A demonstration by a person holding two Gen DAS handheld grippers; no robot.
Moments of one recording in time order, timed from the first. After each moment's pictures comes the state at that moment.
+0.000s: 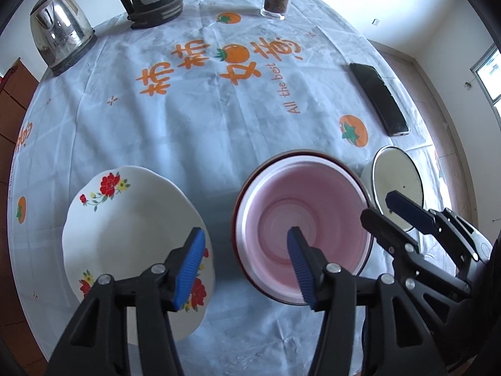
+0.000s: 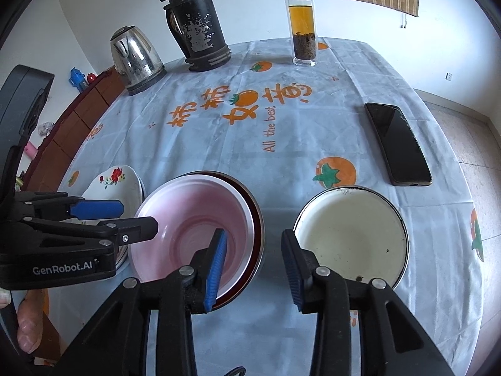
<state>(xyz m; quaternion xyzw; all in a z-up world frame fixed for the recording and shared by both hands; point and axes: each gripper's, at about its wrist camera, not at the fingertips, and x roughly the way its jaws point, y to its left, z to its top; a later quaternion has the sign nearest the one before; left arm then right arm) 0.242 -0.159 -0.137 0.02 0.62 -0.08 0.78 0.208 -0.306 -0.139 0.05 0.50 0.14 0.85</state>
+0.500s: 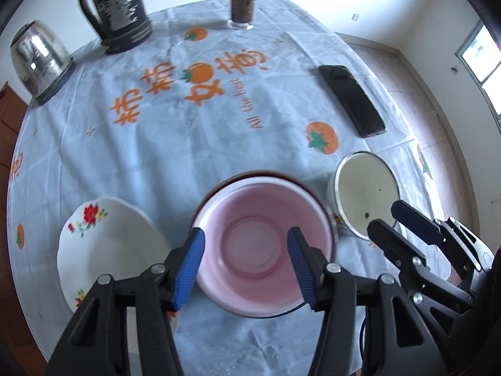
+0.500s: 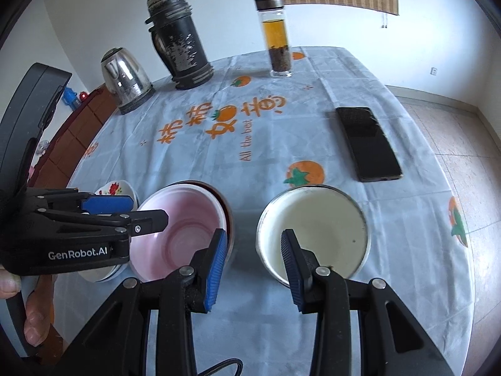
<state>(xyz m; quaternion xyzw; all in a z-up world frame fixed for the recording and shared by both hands) 0.248 -0.199 -0.122 0.04 0.60 -0.12 0.79 0.190 -0.341 -0.121 0.07 0.48 0.10 0.87</state>
